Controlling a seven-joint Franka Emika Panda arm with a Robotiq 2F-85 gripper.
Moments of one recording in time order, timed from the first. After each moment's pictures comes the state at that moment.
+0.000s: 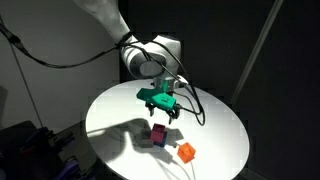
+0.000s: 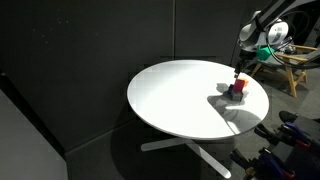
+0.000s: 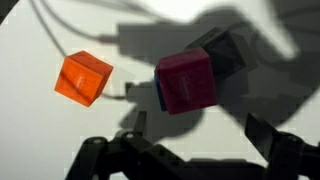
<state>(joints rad) -0.30 0.34 -0.16 -2.17 0.10 2.56 -0.65</state>
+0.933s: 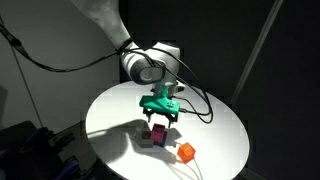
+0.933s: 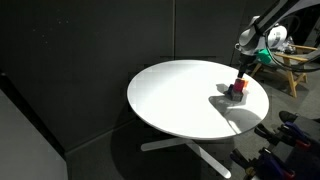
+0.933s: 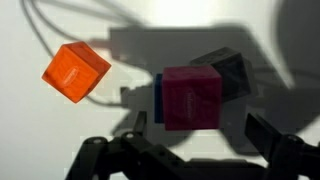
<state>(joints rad) -0.33 0.38 -0.14 -2.17 0.07 2.57 -0.84</state>
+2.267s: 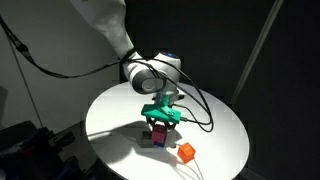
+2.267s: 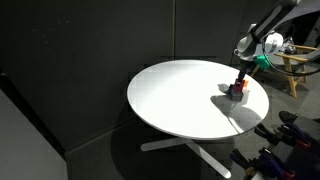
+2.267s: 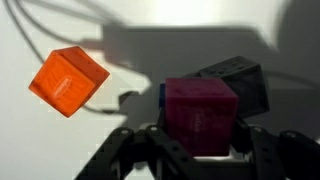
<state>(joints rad) -0.36 0.46 -0.12 -2.14 0.07 2.61 -0.87</state>
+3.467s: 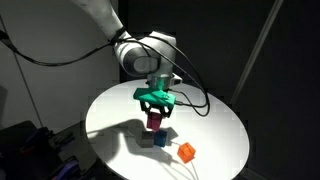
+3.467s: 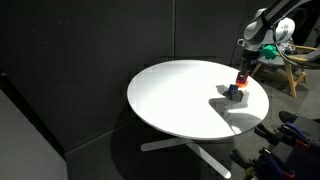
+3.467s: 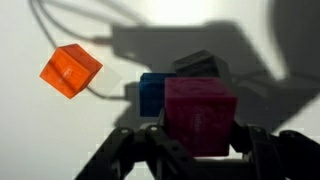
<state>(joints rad) -0.33 0.26 -0.12 -2.25 0.06 2.53 -0.83</state>
